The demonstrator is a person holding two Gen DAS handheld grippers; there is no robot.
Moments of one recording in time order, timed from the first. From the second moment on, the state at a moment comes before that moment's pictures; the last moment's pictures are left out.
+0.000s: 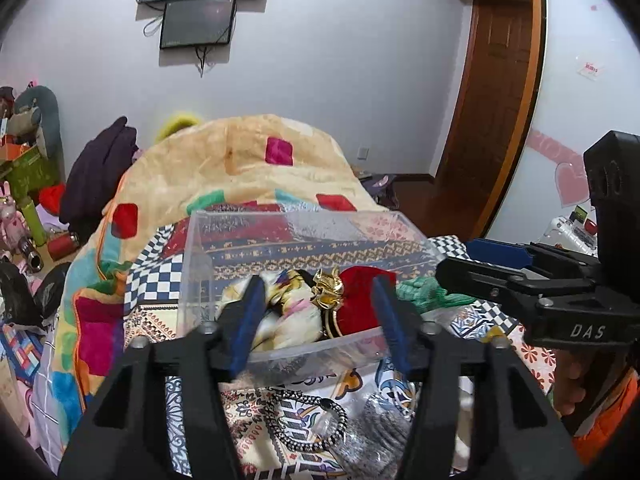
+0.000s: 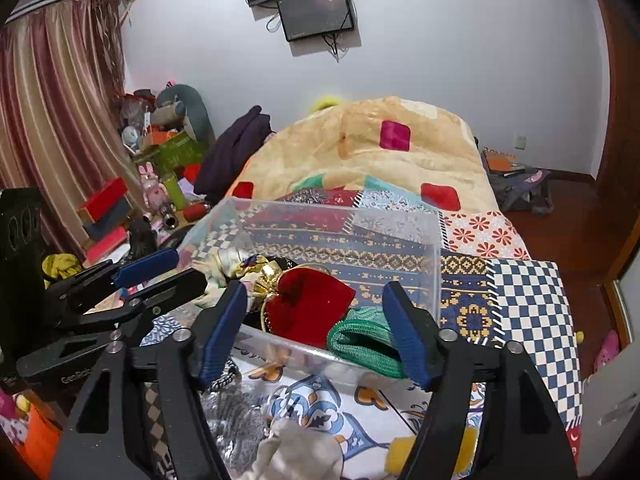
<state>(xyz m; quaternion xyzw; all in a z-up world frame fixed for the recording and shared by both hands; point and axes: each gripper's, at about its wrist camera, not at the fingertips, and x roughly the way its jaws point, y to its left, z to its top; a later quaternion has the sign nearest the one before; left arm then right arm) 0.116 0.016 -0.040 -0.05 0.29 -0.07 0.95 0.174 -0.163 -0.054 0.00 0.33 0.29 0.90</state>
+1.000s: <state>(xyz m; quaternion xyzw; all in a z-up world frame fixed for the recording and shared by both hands) 0.072 0.005 -0.111 -0.02 0.38 -0.10 0.92 0.160 -0.238 -0.135 0.00 0.45 0.23 0.86</state>
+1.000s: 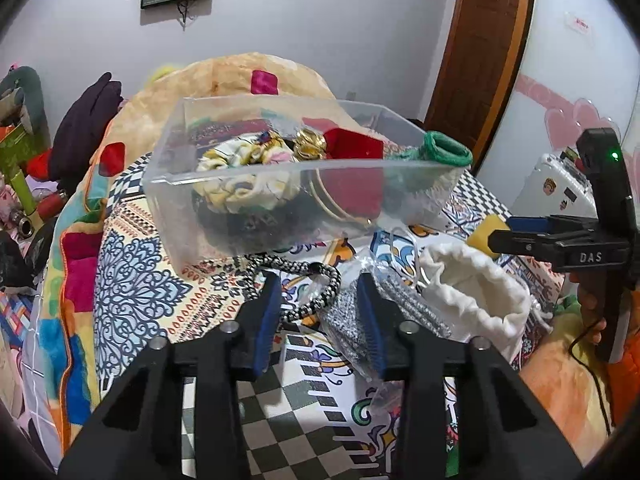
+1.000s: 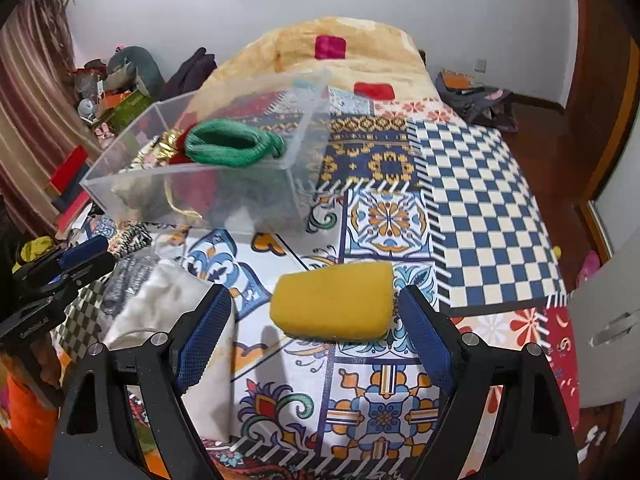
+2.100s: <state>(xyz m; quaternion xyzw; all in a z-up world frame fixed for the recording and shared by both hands) 0.051 0.014 -0.054 -0.04 0.30 -0.11 0.95 0.134 -0.216 -0.080 -0.02 0.36 0.27 0.89</state>
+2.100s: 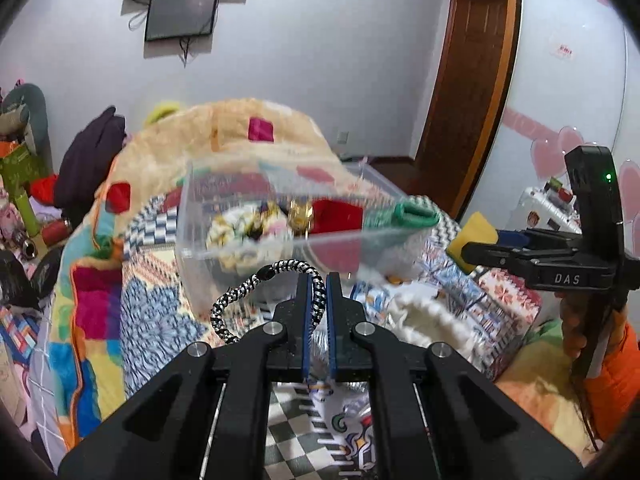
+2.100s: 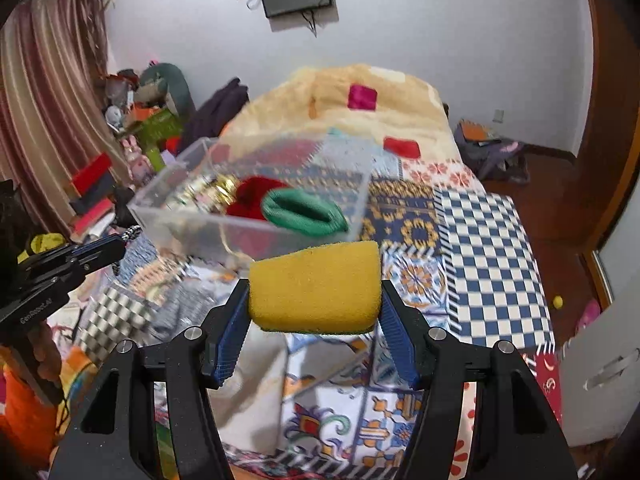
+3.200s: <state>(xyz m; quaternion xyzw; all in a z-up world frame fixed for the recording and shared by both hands) 0.162 0.013 -0.057 -0.05 0.33 -0.13 0.93 0.207 -0.150 -0.073 -0.02 0.36 0.28 0.89</state>
